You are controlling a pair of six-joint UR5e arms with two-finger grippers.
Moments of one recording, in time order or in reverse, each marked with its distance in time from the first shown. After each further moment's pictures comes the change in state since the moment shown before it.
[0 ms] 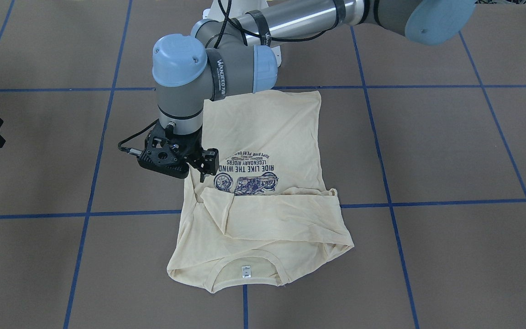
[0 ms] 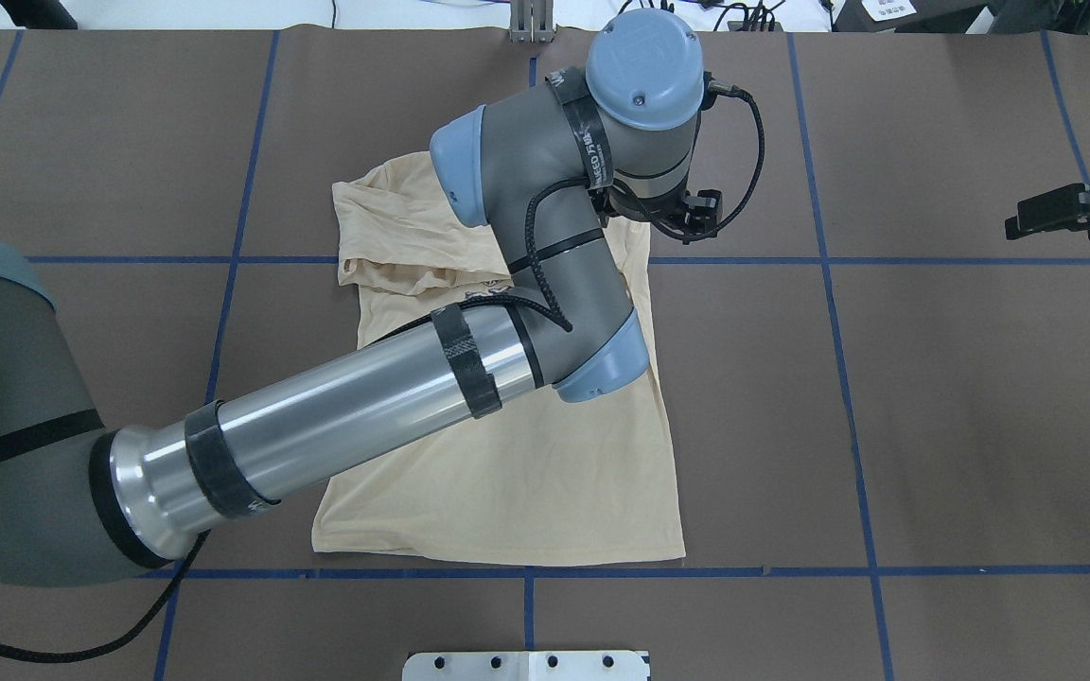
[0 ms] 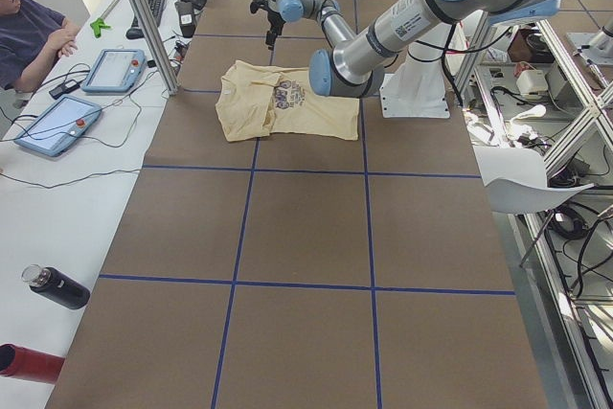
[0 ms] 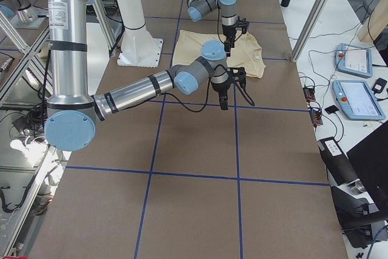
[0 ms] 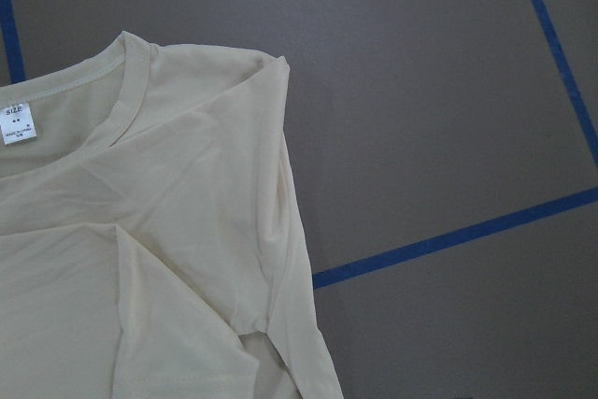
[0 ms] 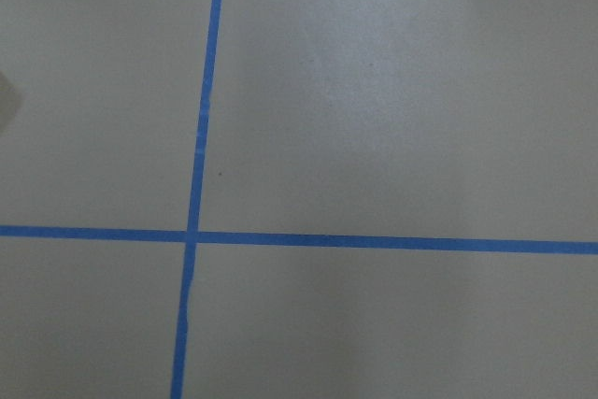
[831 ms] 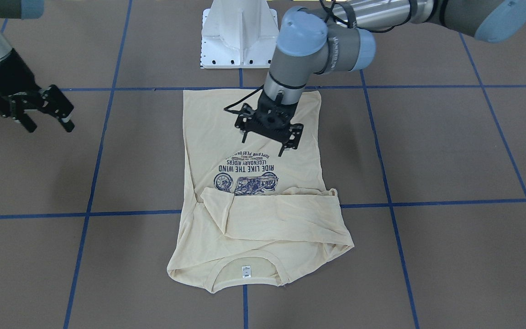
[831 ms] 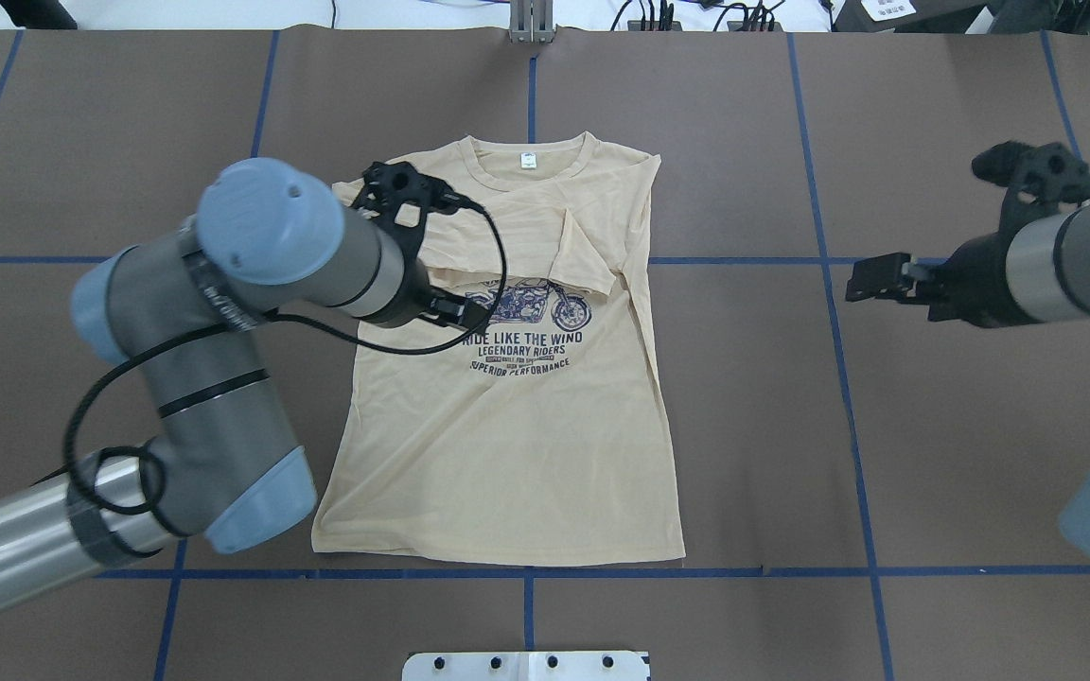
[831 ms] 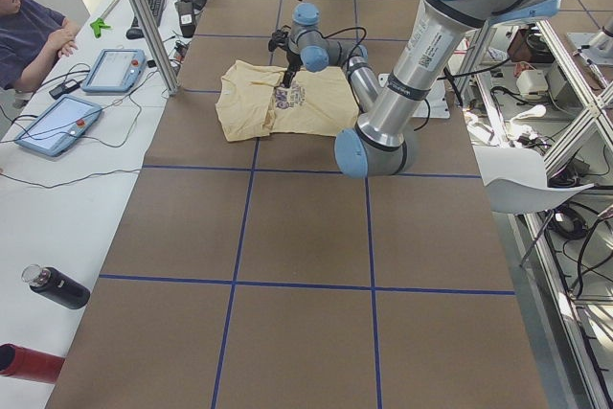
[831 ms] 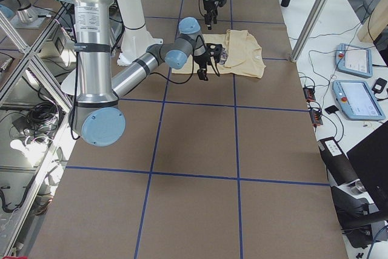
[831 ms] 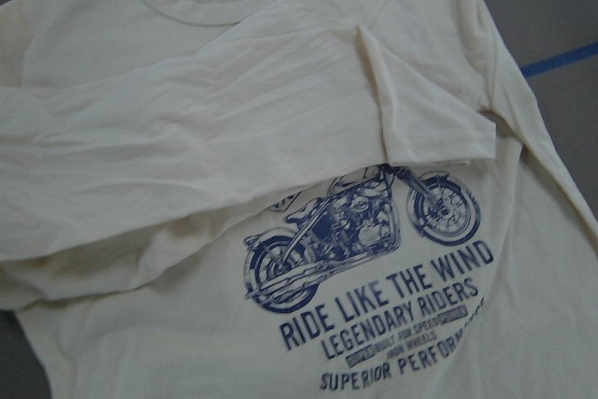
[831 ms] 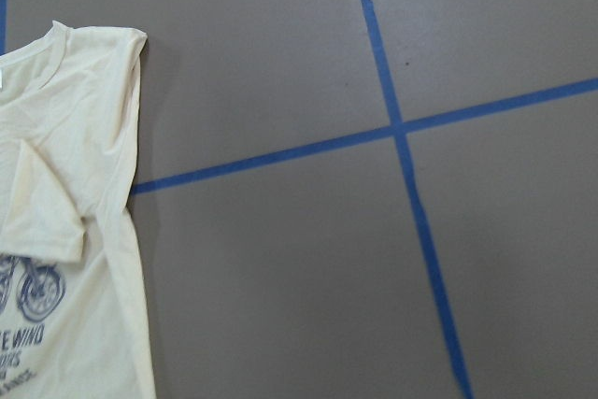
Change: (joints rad) left arm 0.012 0.724 -0.766 -0.010 0.018 0.043; right arm -0.472 0.021 0.220 -0.023 -0.350 0.596
